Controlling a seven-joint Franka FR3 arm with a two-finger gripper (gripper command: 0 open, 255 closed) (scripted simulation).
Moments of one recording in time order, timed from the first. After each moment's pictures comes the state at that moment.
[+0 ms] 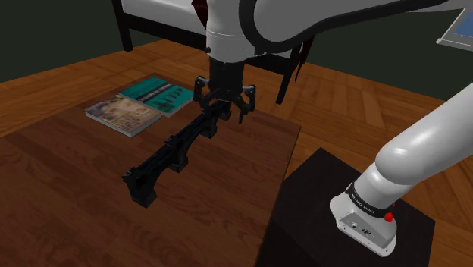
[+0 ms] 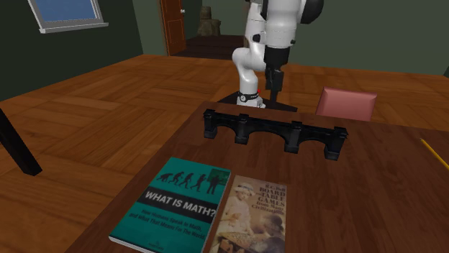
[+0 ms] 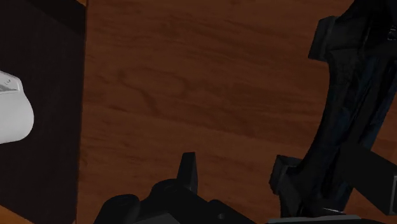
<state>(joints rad) -0.22 -0.17 0.85 -2.04 0.12 1.89 1.51</state>
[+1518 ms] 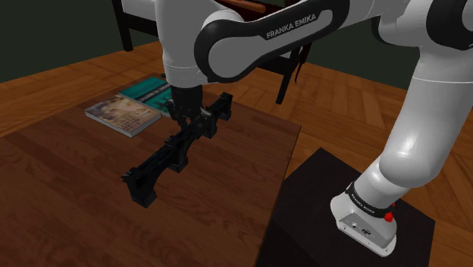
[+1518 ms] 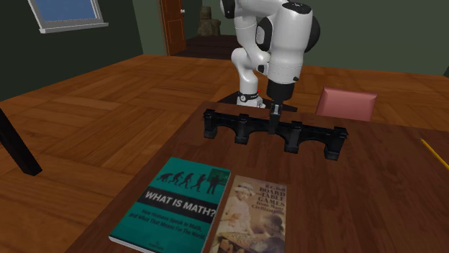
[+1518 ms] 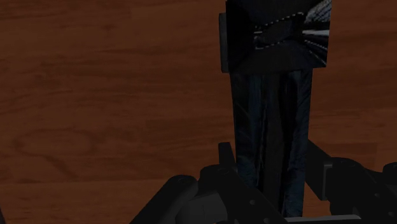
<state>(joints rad) -0.10 0.33 0.88 -1.80 -0.30 1.96 2.07</state>
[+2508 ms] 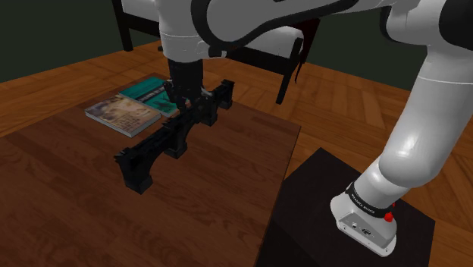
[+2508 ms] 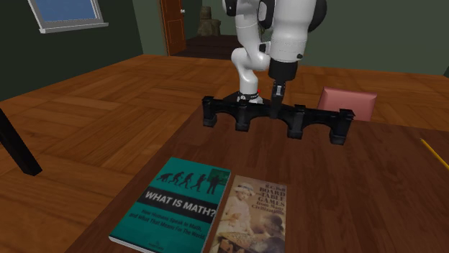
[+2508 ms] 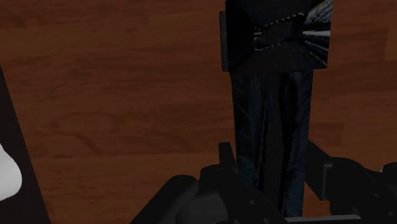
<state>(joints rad) -0.11 0.29 0.90 -1.70 -0.26 1.83 2.03</state>
